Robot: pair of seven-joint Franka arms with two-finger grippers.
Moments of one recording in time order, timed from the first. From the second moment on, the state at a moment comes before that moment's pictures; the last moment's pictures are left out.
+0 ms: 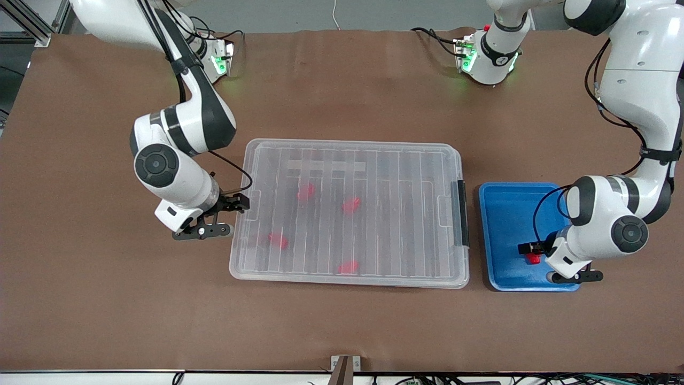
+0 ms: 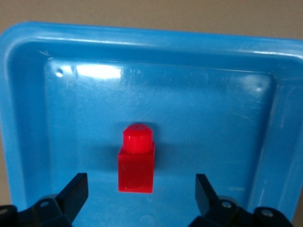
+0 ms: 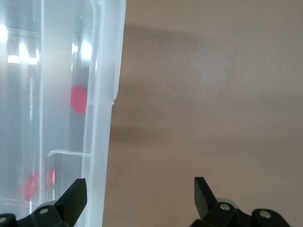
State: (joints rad) left arm 0.19 0.75 -0.21 -1.55 0.19 2.19 -0.13; right arm 0.36 0.41 -0.01 -1.67 -0.01 2.01 0.25
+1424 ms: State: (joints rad) left arm 0.14 0.68 -0.24 -1.43 0.20 2.08 -0.14; right arm 0.36 0.41 -0.01 -1.68 -0.02 2.05 0.25
